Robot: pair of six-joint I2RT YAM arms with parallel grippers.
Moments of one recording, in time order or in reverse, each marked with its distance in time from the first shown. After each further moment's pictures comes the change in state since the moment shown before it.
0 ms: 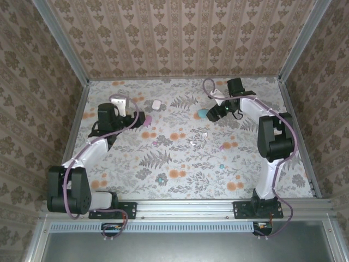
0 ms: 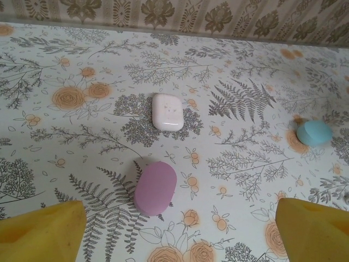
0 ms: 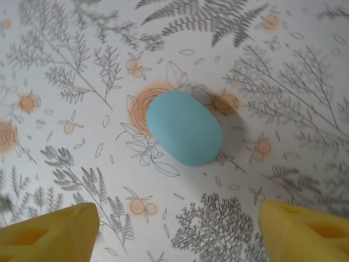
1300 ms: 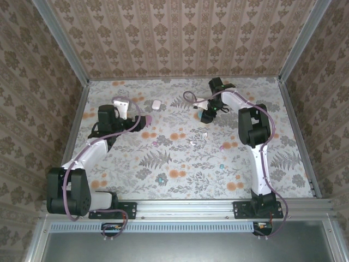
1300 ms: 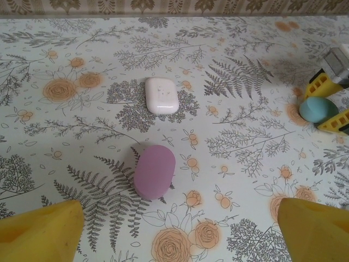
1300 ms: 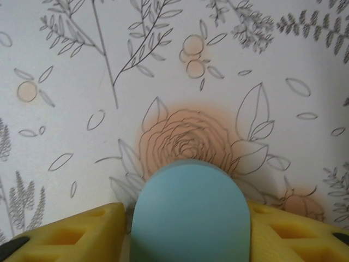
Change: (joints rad) left arm 0.000 -0.009 -0.013 -0.046 0.030 0.101; right arm 0.093 0.378 0.444 -0.327 0.060 -0.491
